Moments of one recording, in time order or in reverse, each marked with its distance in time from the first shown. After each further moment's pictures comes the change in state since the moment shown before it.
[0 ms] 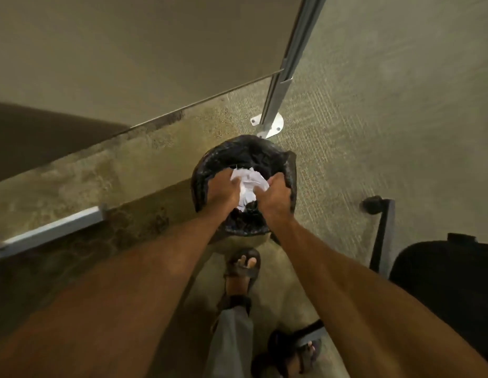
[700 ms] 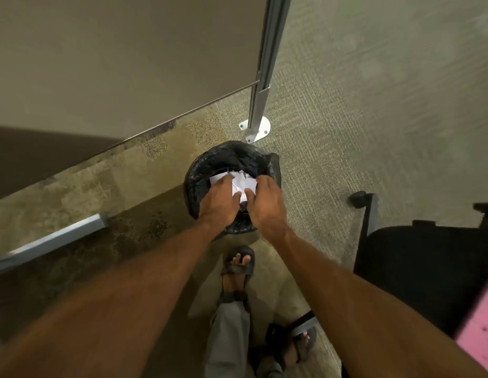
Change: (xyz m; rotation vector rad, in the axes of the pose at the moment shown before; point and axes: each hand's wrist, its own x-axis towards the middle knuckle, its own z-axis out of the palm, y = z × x) left_hand -0.049 0.013 -0.005 0.282 -0.053 0.267; right_hand -0.030 0.005 -0.033 -0.334 -0.003 -0.318
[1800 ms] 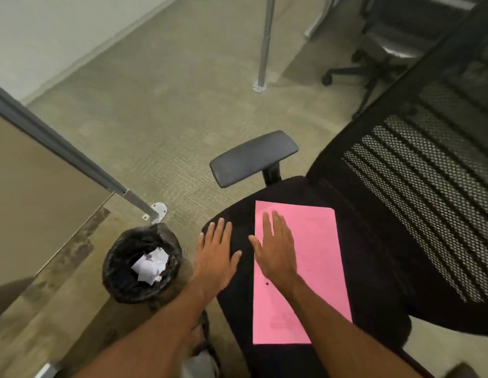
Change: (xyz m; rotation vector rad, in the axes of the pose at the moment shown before) left_hand -0.230 0.250 0.078 0.622 -0.003 0.692; right_hand -0.258 0.205 -0.224 -0.028 0.436 0.287
